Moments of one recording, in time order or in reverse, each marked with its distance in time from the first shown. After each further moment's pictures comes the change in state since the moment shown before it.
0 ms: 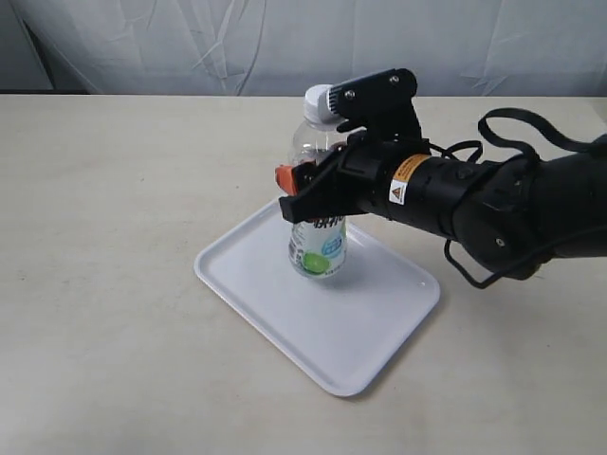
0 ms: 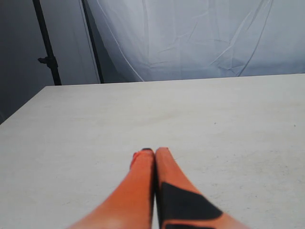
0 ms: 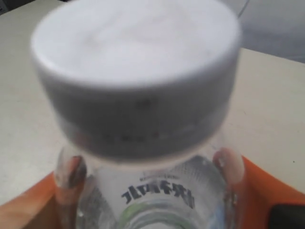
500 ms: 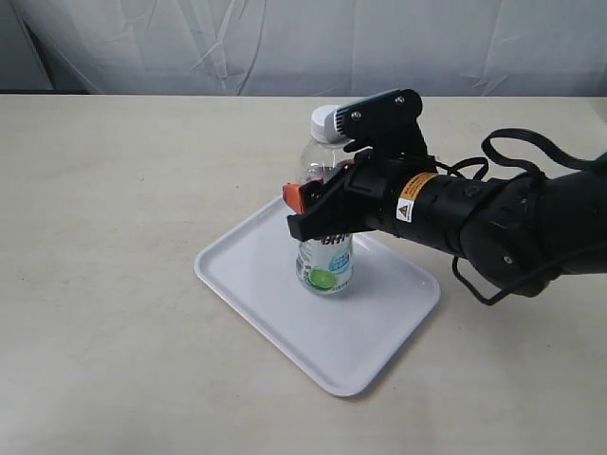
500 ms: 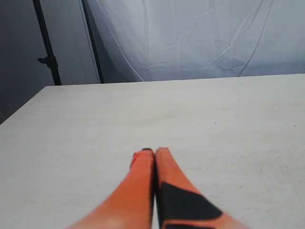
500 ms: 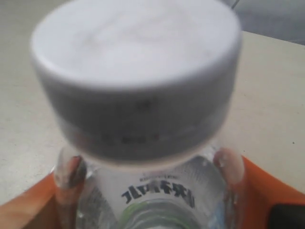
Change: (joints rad) left arm 0.000 0.000 0.000 0.000 0.000 0.000; right arm 0.000 0.001 0.041 0.000 -0.018 0.002
